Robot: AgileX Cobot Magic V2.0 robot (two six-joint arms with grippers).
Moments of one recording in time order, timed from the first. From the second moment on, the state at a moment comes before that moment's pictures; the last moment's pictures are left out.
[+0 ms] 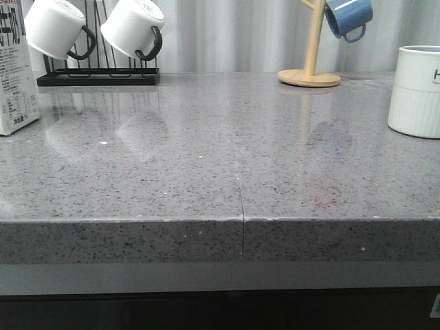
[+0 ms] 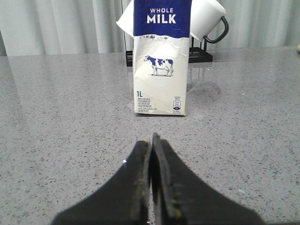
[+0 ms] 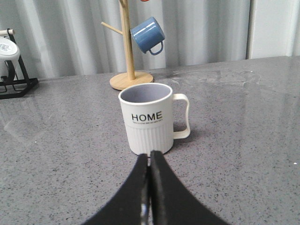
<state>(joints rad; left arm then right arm) -0.06 -0.01 0.00 -0.10 0.12 0.08 -0.01 0.08 -0.30 0.07 0.35 0.07</state>
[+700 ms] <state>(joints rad) -0.06 -0.01 0.00 -0.10 0.12 0.08 -0.01 0.70 -0.39 0.04 0.00 0.06</state>
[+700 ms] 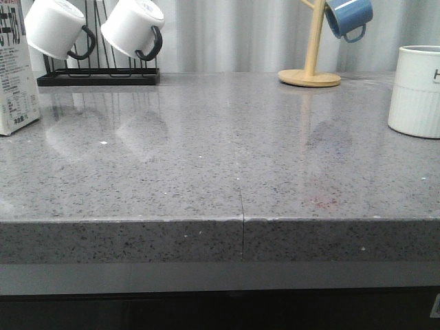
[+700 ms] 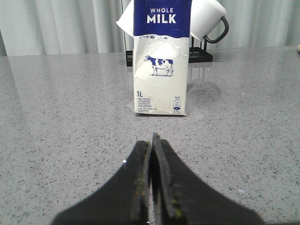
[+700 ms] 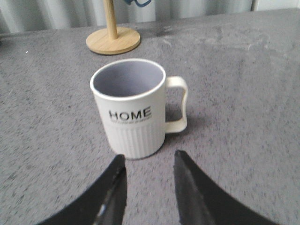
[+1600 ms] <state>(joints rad) -0.06 -0.01 0.00 -0.10 0.12 0.08 -0.12 1.43 -0.49 0.03 -0.57 0.06</state>
